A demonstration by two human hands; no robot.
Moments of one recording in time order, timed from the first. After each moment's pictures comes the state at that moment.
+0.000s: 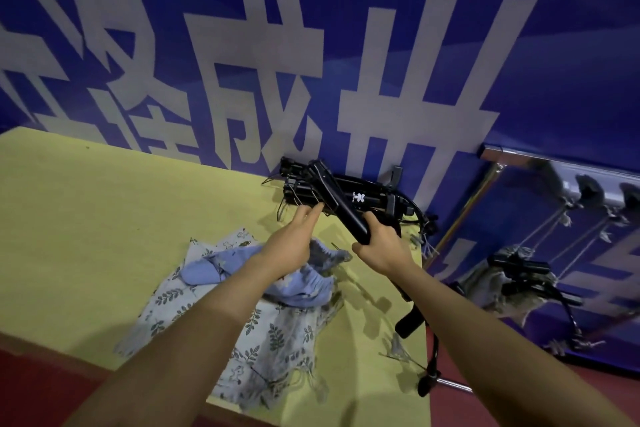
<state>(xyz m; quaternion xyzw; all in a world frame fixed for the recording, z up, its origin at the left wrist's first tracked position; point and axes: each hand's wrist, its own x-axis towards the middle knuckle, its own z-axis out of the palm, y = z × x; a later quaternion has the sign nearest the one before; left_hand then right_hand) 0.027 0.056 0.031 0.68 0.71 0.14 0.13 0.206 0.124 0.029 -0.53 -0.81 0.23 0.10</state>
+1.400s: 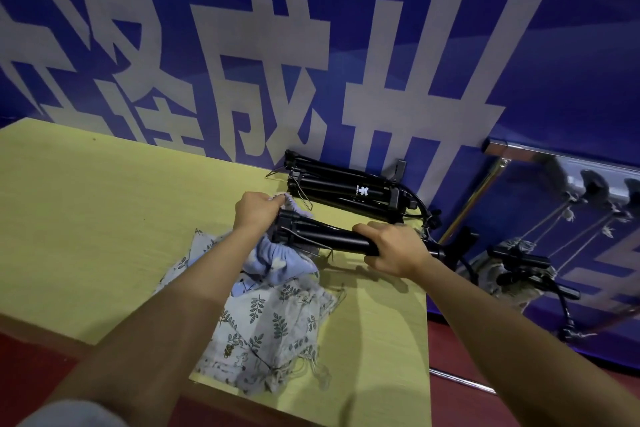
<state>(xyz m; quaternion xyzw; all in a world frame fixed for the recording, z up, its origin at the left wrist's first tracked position) -0.020 0.063 0.053 0.33 0.83 0.38 0.24 0.231 0.122 0.034 -0.32 -0.95 0.00 0.02</state>
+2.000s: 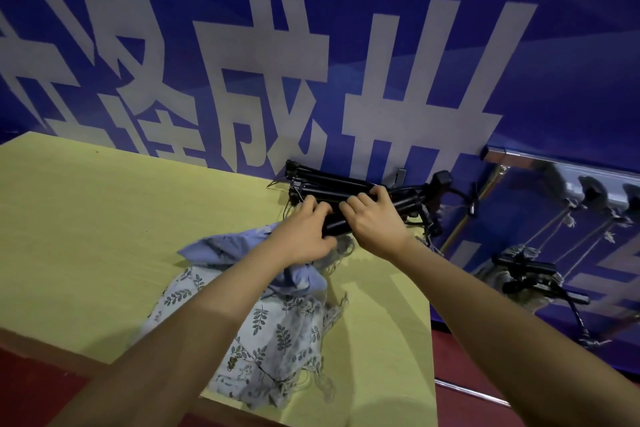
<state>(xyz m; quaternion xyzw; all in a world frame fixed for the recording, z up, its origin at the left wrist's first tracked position) 0.031 0.055 0.070 0.69 0.70 0.12 0.13 0.183 0.129 0.066 -0.26 -0.91 -0.31 0.11</state>
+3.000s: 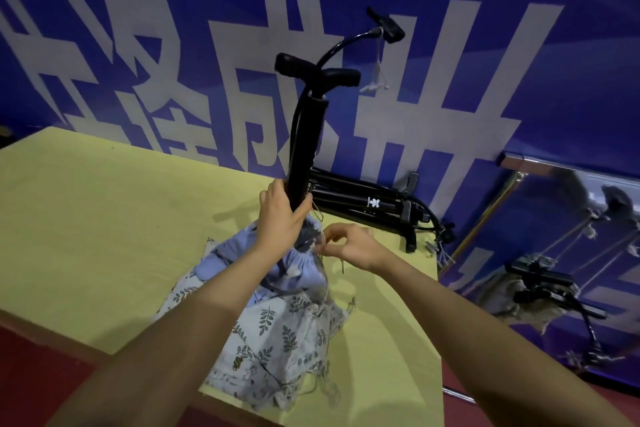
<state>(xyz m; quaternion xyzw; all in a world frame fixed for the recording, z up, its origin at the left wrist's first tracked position) 0.002 0.056 0.065 0.47 0.76 0.44 0.08 0.150 0.109 0.046 -0.39 -0.83 0.38 0.09</state>
